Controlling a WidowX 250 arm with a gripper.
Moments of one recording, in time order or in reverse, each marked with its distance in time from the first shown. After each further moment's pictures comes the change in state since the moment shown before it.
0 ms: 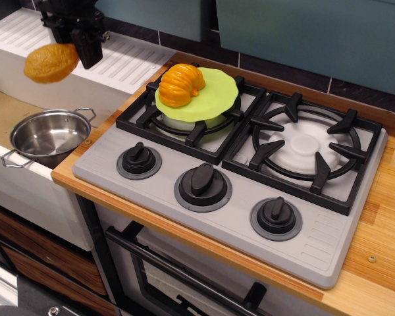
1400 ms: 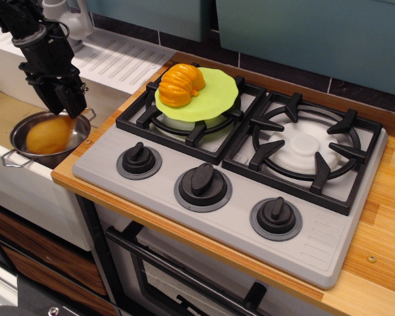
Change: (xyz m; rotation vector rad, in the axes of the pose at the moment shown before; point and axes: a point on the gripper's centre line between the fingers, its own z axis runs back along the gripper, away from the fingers) arm -0.029 0.025 -0.057 -0.082 -0.020 0.069
